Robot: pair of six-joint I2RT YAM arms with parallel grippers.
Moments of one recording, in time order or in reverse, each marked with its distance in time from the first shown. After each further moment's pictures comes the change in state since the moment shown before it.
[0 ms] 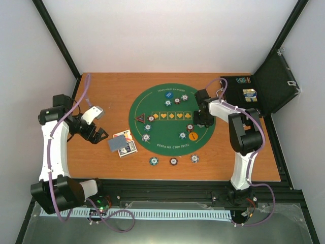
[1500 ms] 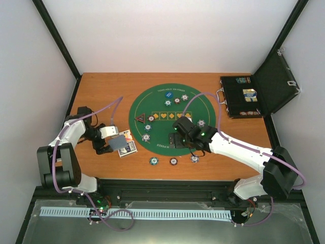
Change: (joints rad) left arm -0.110 0.238 -0.354 0.404 -0.106 0.531; right arm 0.565 -0.602 -0.356 0.043 0.112 0.332
